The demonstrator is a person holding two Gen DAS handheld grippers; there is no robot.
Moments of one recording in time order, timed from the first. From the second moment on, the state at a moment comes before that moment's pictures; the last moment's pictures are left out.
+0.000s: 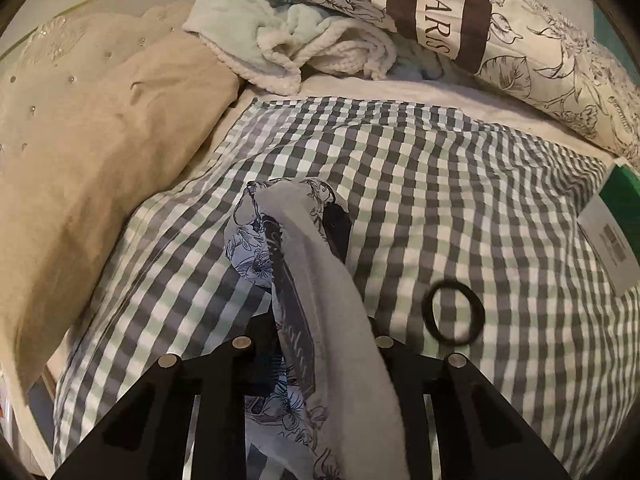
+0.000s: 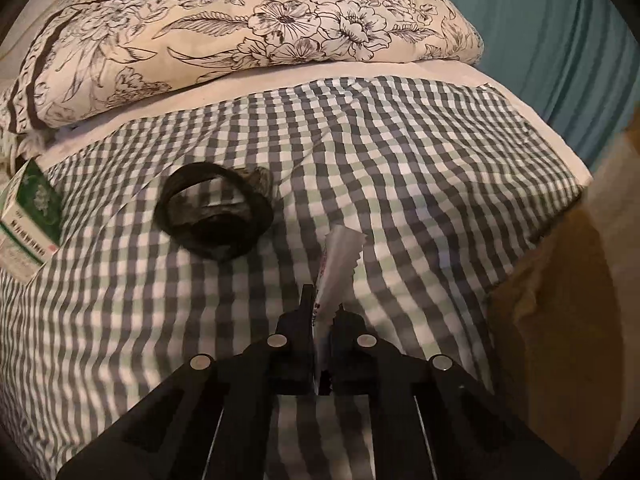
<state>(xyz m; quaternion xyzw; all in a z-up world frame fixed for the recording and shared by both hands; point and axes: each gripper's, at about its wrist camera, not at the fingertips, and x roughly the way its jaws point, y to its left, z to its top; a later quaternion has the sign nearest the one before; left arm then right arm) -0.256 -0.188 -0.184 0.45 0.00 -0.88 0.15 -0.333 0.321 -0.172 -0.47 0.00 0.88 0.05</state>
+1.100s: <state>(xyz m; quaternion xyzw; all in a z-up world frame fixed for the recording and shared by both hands) -0.064 0.004 -0.029 0.38 -0.02 -0.92 -0.05 -0.109 0.255 -0.038 -0.39 0.00 0.91 -0.14</state>
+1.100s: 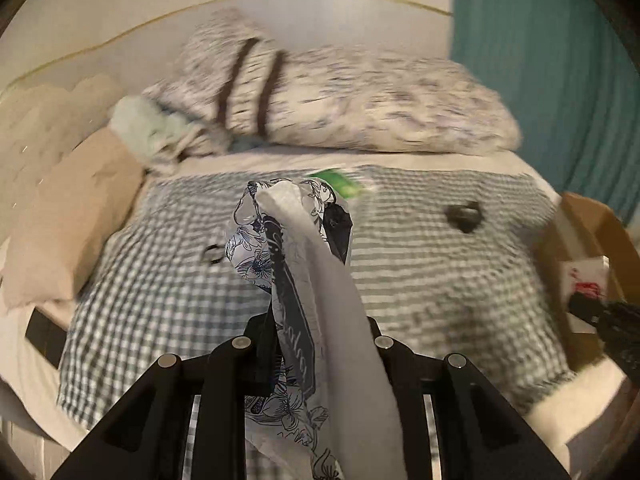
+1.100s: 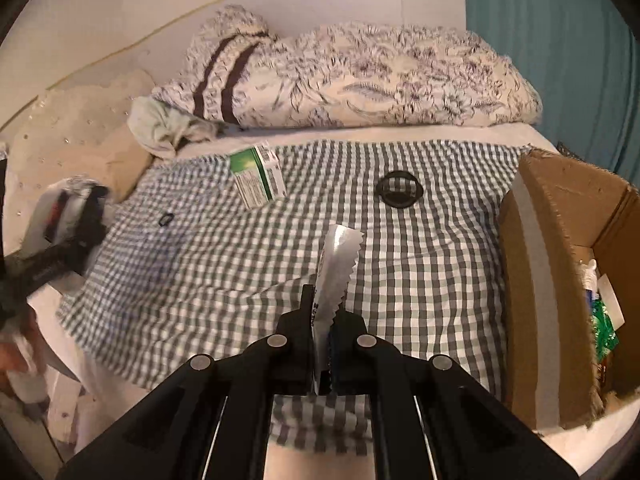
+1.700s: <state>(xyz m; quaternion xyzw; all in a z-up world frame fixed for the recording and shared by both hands) -0.030 0.246 0.015 0.35 -0.10 -0.90 -0.23 -0.068 0.392 0.016 -0.37 0.04 0.93 -0.04</state>
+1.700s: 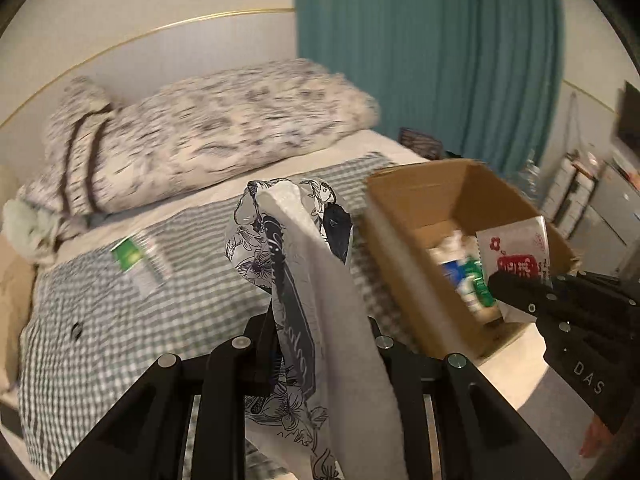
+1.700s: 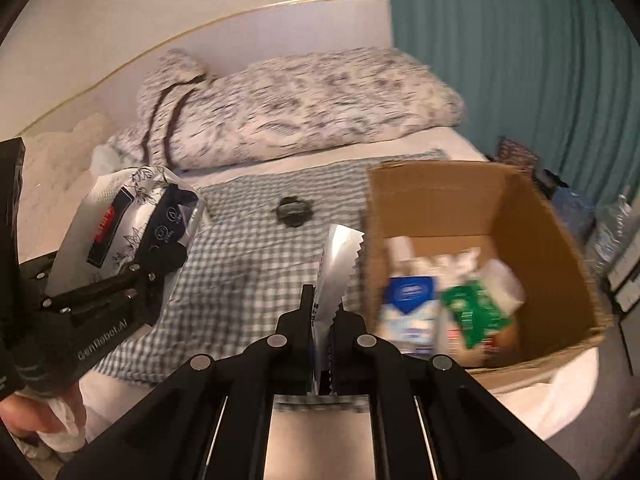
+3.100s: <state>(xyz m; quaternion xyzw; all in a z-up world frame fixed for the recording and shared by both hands) -0.072 0.383 -0.012 0.36 -0.13 -0.88 -0.28 -0.091 0.554 -0.006 -0.35 0.11 0.92 0.09</state>
